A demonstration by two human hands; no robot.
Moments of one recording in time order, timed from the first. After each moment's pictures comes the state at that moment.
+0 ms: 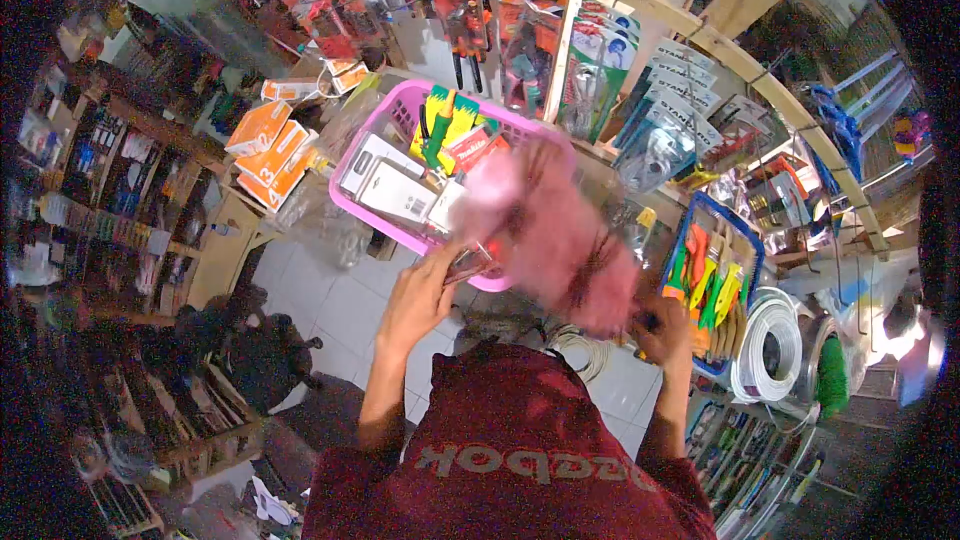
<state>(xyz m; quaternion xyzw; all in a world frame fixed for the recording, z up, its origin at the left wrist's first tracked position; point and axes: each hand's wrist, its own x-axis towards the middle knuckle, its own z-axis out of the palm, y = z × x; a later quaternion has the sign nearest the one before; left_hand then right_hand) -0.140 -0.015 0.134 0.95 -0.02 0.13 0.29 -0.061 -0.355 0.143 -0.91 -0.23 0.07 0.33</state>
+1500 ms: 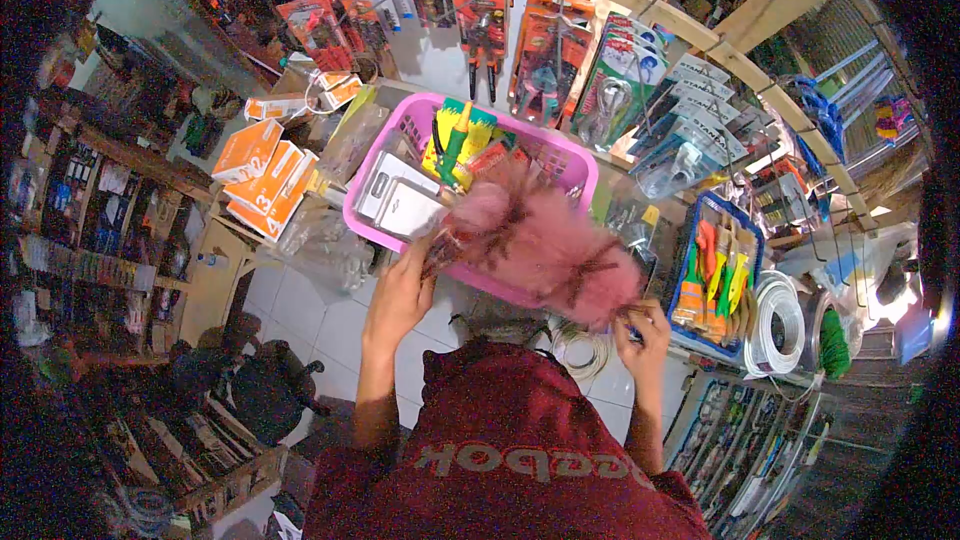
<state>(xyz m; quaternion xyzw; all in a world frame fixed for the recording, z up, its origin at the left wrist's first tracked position) -0.126 0.092 0.133 0.93 -0.02 0.14 0.34 -0.105 -0.260 0.099 -0.88 -0.20 -0.19 0.39</state>
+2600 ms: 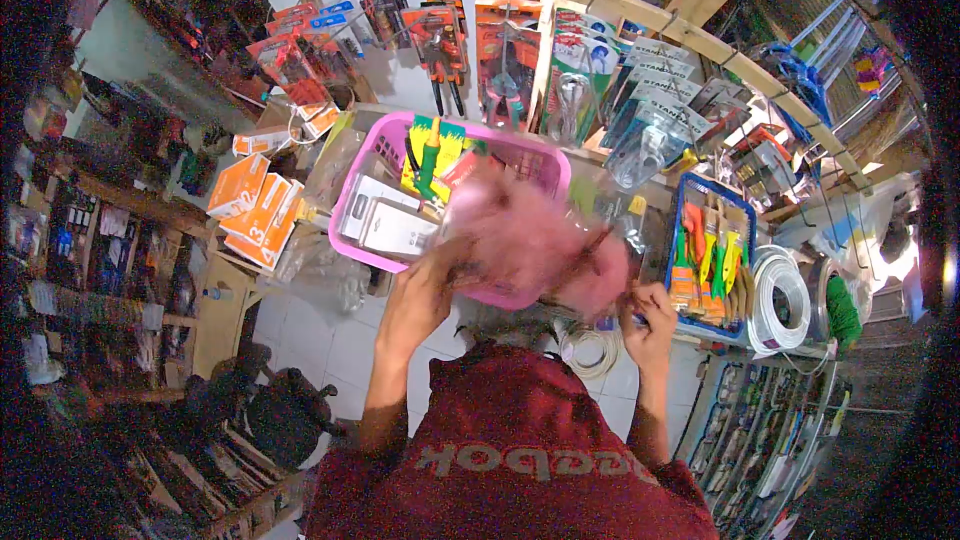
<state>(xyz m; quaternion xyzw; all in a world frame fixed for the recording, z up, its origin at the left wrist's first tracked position) -0.104 0.043 0.155 0.91 -0.12 0.14 0.38 -0.099 -0.289 0.103 -0.87 -0.18 -0.21 0.41</state>
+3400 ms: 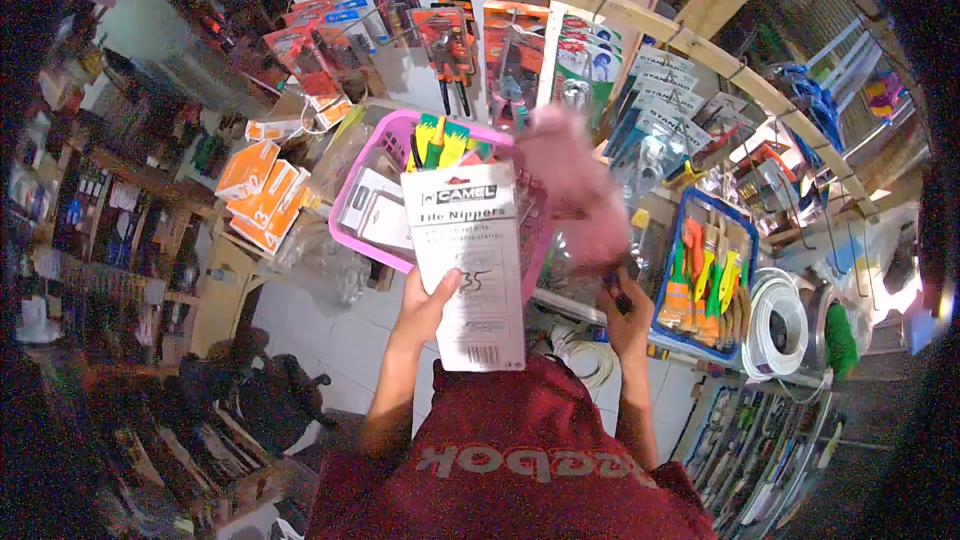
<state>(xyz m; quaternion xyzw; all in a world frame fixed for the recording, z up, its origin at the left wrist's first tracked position) -0.120 0.003 0.135 0.62 0.11 0.09 0.77 -0.072 -0.286 0.061 -0.87 -0.08 -0.13 0.46</state>
